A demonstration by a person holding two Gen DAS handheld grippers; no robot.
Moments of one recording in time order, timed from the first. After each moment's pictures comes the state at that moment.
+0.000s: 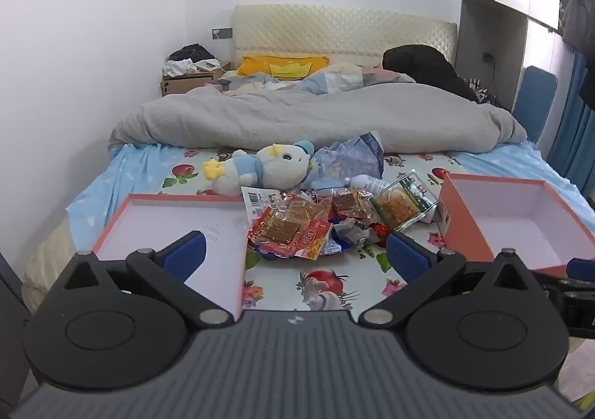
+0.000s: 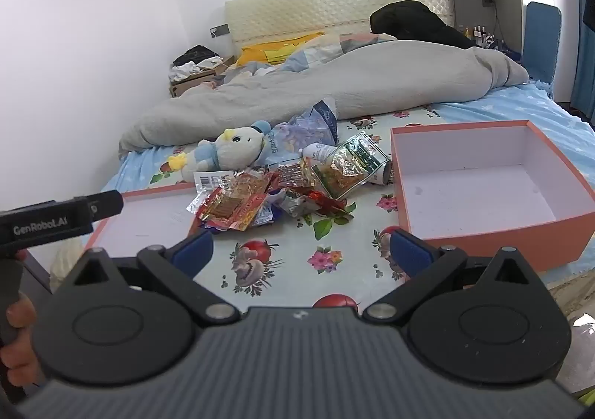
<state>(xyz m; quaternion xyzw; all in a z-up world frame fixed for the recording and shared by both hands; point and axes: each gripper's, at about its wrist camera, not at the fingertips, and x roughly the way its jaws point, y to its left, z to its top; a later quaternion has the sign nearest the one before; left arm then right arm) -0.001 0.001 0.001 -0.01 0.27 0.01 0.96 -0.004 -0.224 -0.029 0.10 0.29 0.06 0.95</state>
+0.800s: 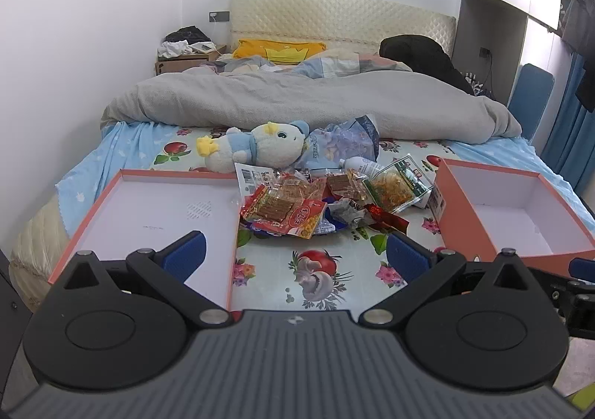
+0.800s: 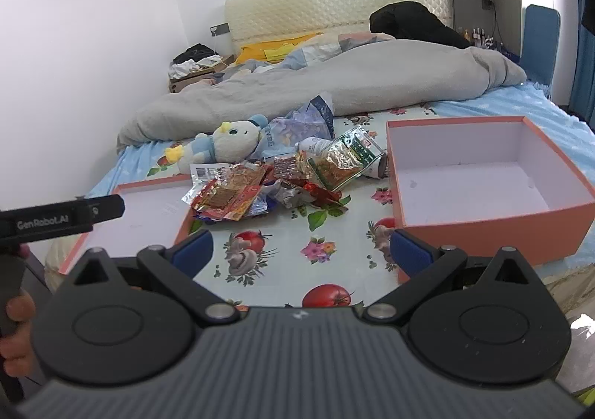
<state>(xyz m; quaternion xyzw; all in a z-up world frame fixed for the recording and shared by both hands) 0.000 0.002 -0.023 -0.02 0.29 0.00 0.96 -0.014 -0.227 -0.040 0.08 0.29 0.06 0.95</state>
